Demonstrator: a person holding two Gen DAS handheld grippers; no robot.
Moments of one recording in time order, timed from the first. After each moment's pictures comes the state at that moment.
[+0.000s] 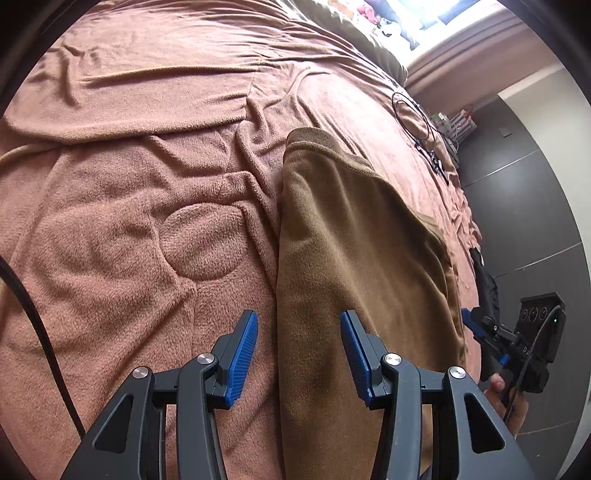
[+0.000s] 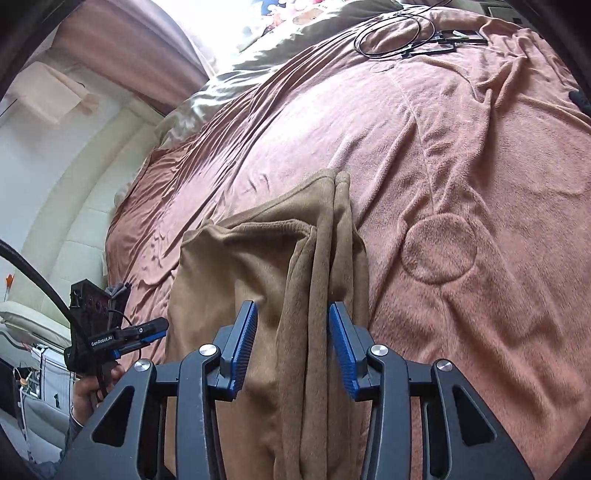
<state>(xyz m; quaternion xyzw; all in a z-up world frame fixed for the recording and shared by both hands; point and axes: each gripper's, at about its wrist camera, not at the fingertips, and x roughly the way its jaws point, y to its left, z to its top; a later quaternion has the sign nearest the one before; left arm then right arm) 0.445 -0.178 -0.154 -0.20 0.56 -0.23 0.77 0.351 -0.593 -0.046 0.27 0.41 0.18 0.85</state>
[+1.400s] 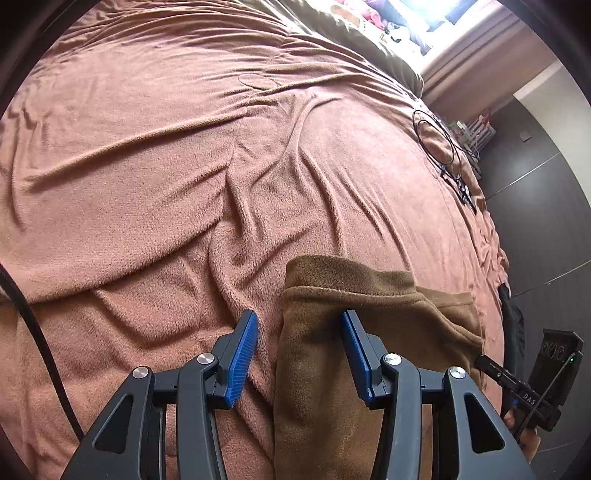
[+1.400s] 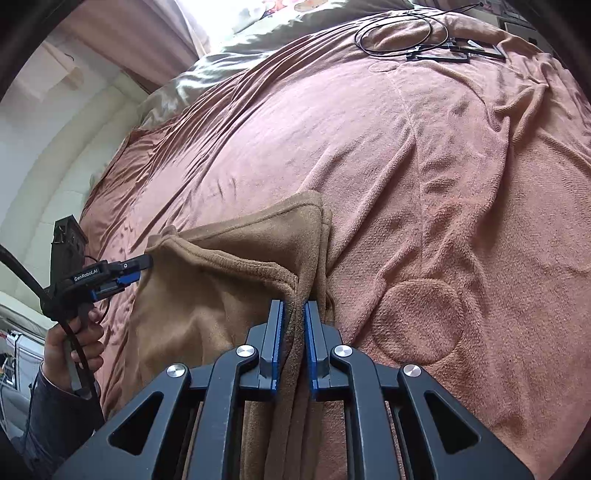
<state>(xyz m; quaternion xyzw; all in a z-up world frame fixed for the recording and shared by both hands) 0.545 -0.207 -0.149 -0.17 0.54 -0.19 0.80 0.390 -0.587 -0.044 0.22 0.44 0.16 0.86</state>
